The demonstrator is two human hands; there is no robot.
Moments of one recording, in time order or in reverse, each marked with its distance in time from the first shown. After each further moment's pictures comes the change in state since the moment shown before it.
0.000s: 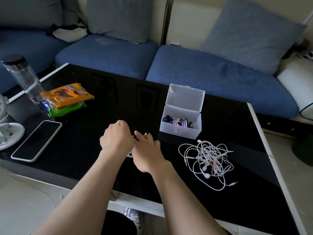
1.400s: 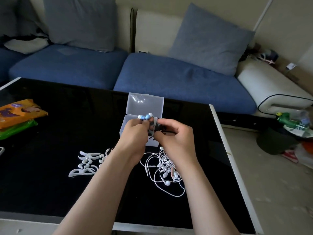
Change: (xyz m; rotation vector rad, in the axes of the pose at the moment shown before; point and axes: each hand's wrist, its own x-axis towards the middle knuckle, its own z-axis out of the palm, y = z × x) left_hand -0.060 0.161 0.029 -1.191 -0.399 0.083; right_hand -0.108 0.132 -0.119 1.124 0.719 0.302
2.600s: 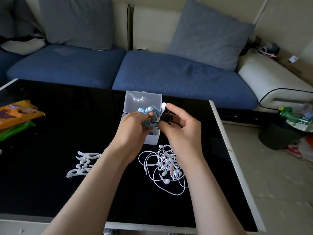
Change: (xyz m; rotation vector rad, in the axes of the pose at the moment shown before) left_hand -0.002 0.010 0.004 -0.244 -0.115 0.041; right_hand -0.003 -0.020 -0.014 0.317 0.056 -0.036
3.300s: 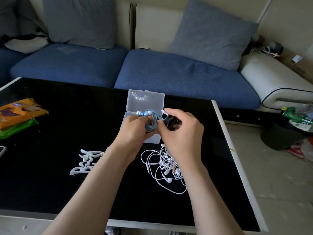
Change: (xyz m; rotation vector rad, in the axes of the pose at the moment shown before) left_hand 0.001 -0.004 -0.005 0.110 0.070 -0.038; right_hand 0.004 0.020 0.004 -0.643 0.156 -0.424
